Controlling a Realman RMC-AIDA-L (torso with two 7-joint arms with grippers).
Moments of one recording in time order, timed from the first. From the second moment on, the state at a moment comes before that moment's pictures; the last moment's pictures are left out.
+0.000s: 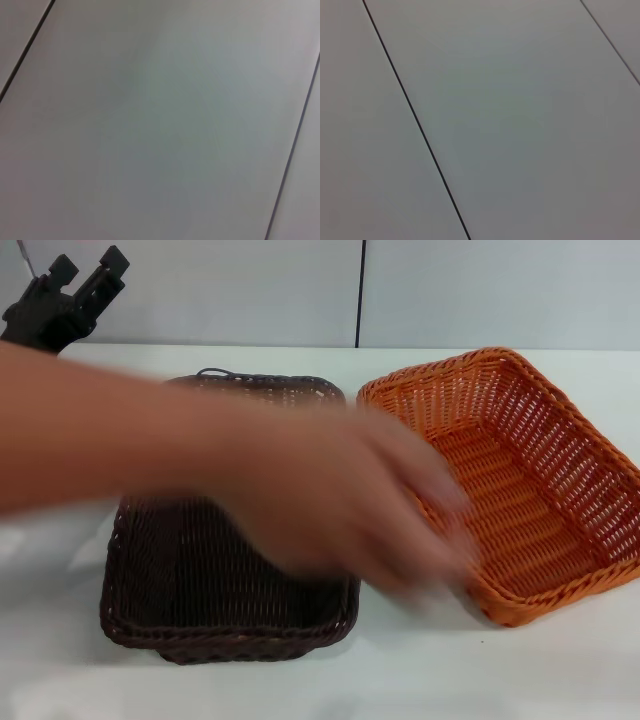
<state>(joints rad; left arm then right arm) -0.56 -2.06 -2.49 -0.30 1.04 -1.22 2.14 0.34 2.07 0.06 -0.14 -1.19 -1.43 0.75</state>
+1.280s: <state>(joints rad) -0.55 -2.03 -2.36 -0.47 1.11 -1.17 1.63 0.36 2.07 0.06 -0.14 -1.19 -1.41 0.75</state>
